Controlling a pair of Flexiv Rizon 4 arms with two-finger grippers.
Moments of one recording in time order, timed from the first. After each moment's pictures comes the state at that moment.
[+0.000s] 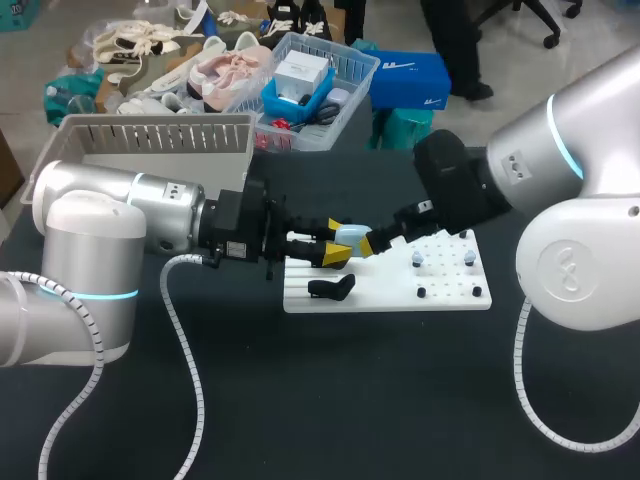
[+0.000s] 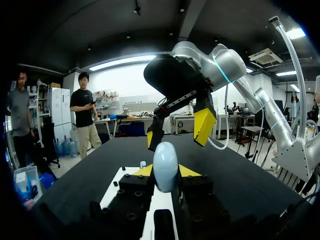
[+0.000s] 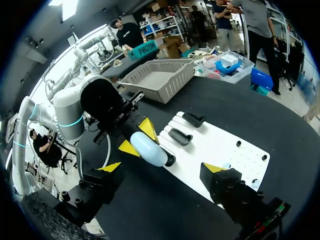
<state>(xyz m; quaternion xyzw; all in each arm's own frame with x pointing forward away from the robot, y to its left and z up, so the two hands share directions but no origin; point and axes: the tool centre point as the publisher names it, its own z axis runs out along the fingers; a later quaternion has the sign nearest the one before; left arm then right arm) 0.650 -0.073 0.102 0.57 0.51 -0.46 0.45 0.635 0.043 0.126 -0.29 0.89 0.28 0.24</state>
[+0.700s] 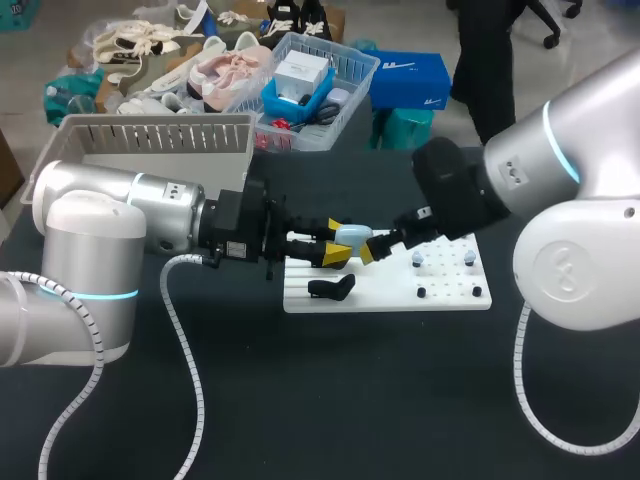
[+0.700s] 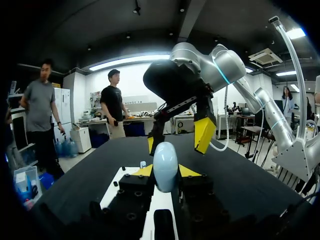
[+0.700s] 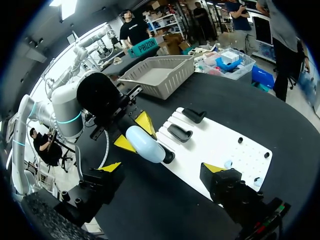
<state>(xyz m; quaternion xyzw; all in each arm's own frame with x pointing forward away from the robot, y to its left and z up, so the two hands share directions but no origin) 0.650 -0.073 0.102 0.57 0.51 -0.46 0.45 0.634 0.043 0.116 -0.29 0.89 0.28 0.23</state>
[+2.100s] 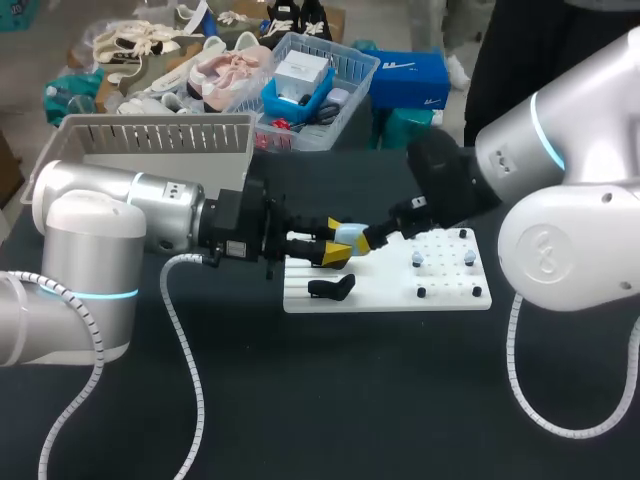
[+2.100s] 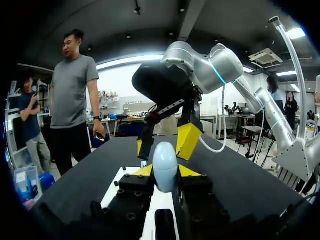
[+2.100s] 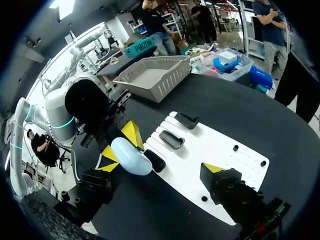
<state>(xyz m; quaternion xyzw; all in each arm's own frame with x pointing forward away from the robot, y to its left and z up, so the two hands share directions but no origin) 0.652 -0.073 0.102 0.57 0.51 -0.46 0.45 0.658 0.043 0.112 -0.29 0.89 0.26 0.23</state>
